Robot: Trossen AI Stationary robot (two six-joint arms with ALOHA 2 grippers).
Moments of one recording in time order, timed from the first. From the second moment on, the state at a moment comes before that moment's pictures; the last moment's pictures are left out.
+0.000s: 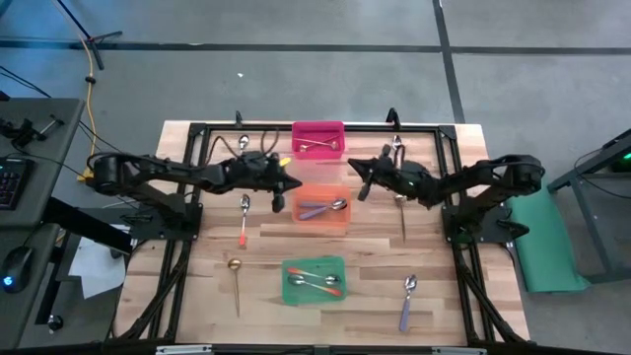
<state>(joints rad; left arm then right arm) 0.30 1.40 0.54 0.42 0.14 0.00 -0.26 1.50 0.37 1.14 0.21 -0.02</state>
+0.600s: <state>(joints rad) 0.52 1.37 0.26 0.82 0.27 -0.03 -0.60 1.42 0.87 -0.32 0.21 0.18</state>
